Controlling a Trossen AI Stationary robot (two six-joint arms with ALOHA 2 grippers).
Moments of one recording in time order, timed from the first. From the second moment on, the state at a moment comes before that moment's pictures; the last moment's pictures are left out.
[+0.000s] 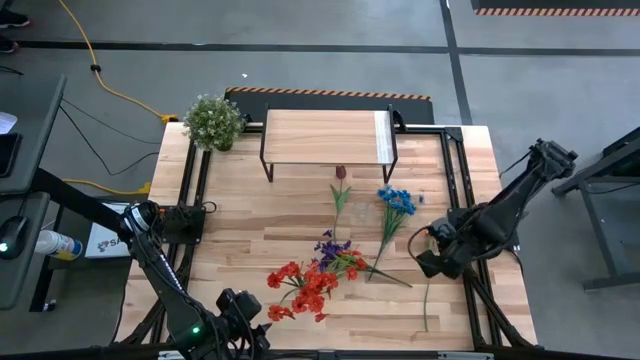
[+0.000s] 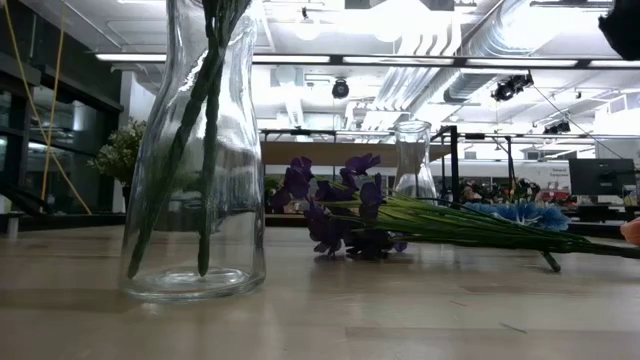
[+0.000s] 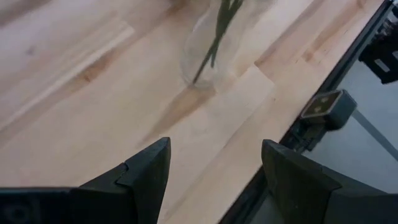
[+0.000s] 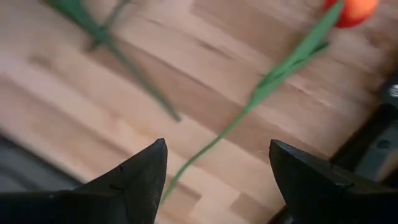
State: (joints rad) left arm -0.99 1.88 1.59 -1.07 -0.61 -1.76; right arm 0.74 1.08 0.84 -1.10 0.04 1.85
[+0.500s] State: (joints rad) left arm -0.99 1.88 1.59 -1.02 -0.58 -1.75; right arm 0.73 1.23 0.84 -1.19 0.01 1.91
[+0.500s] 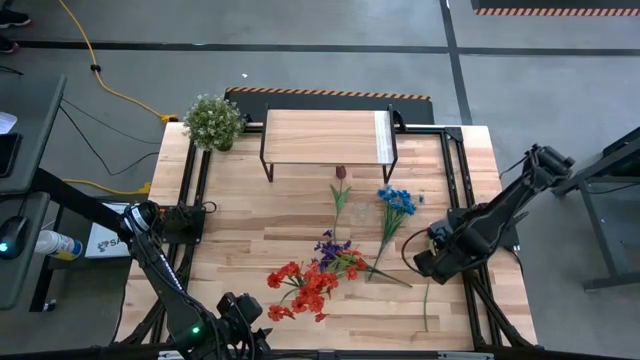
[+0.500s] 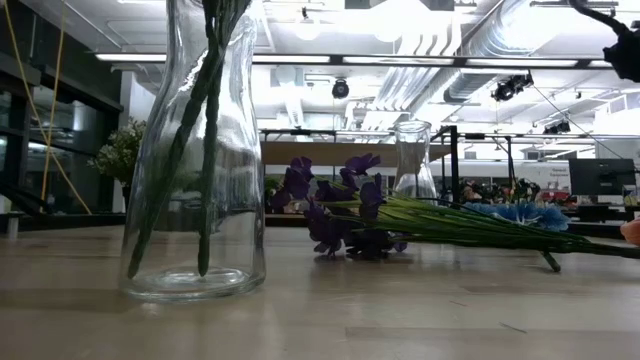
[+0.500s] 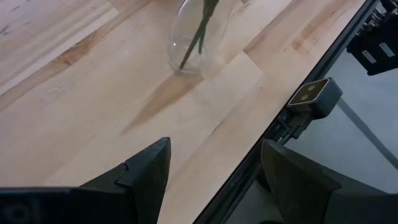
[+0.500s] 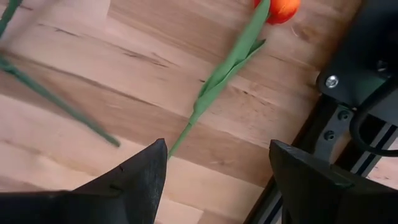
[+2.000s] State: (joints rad) left arm -0.99 1.88 1.59 -1.00 -0.59 -1.75; right arm 0.68 1.28 0.51 -0.69 -0.04 1.77
